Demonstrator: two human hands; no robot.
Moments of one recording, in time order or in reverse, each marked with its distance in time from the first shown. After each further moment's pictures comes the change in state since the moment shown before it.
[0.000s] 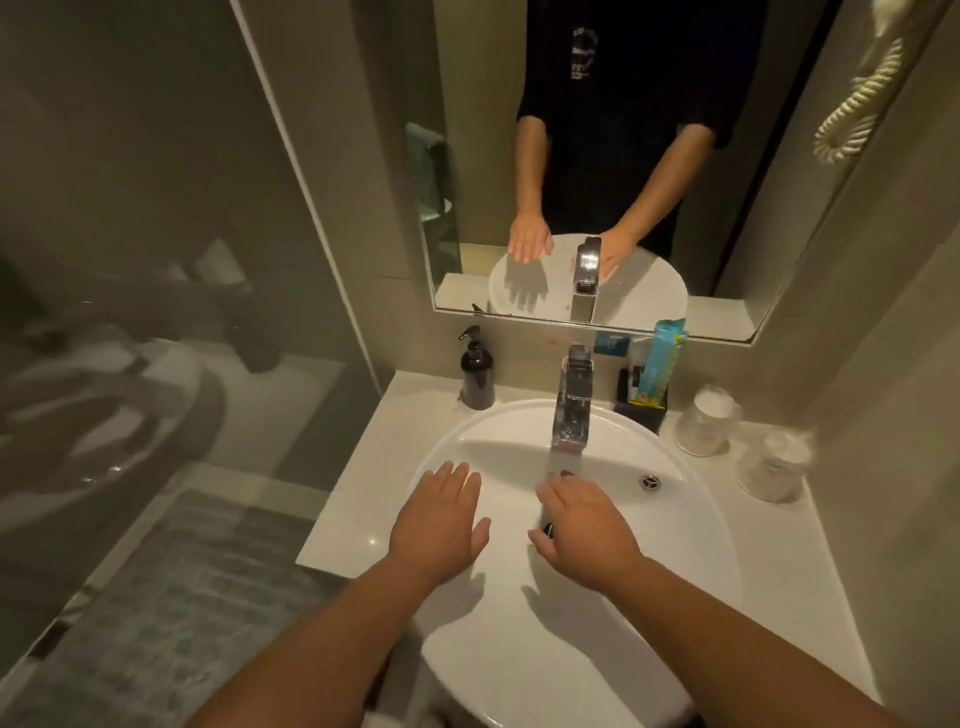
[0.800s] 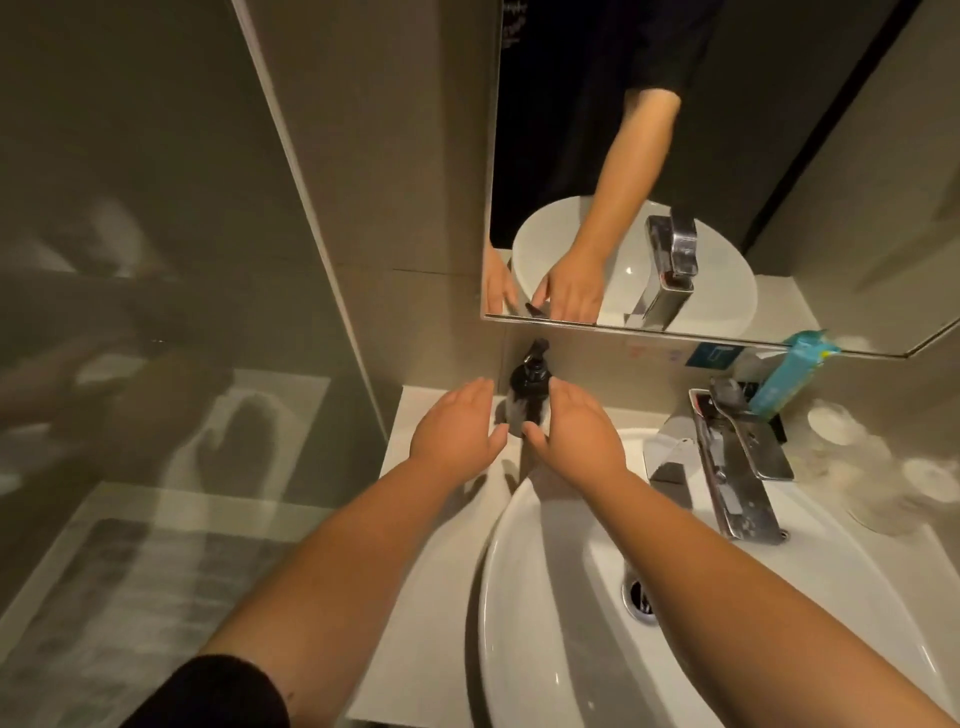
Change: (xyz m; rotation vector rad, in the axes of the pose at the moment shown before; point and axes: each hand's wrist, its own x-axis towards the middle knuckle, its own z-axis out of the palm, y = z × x) left_hand 0.214 -0.153 0.016 -0.314 0.019 0.081; right_hand 0.247 -0.042 0.004 0.189 0.177 0.365
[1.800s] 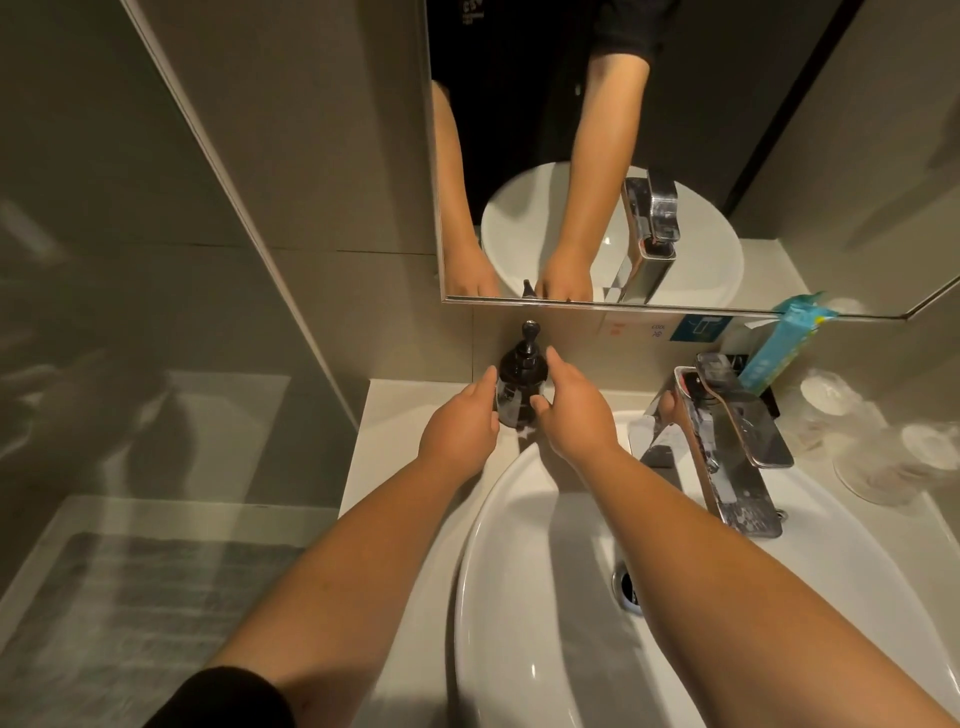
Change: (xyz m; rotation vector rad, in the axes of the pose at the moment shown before) left_hand 0.029 0.021 0.046 -0.144 0.000 -0.043; right_hand 0.024 0.034 0.016 0.252 0.054 0.124
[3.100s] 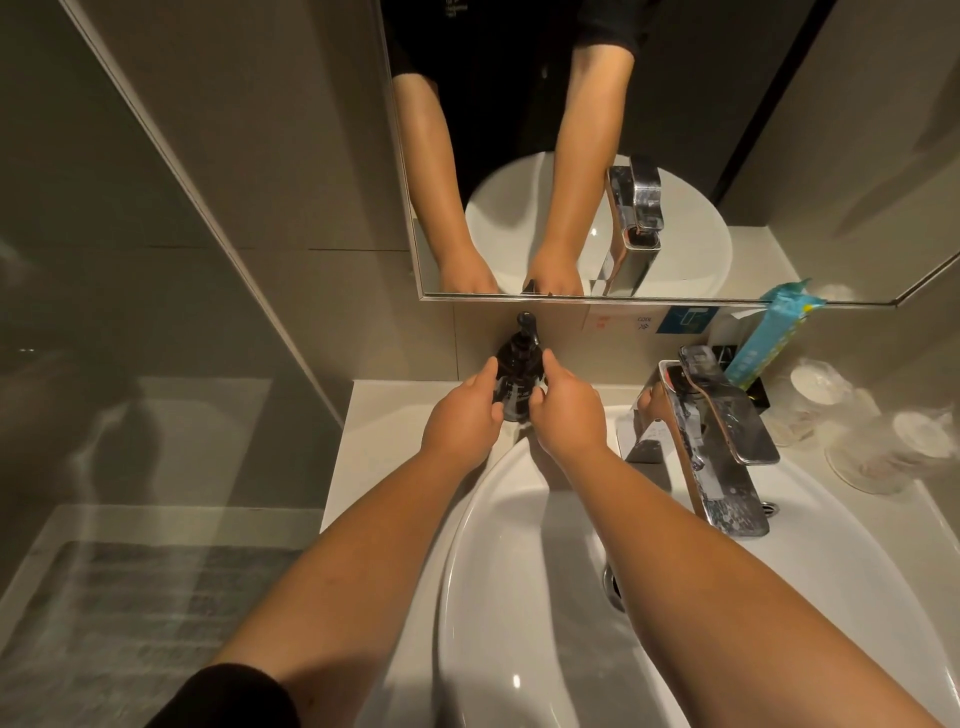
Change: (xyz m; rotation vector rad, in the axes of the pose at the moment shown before) left_hand 0.013 0.016 0.009 -0.065 0.019 0.014; right_hand 0.003 0.011 0.007 -0.027 0.126 0.020
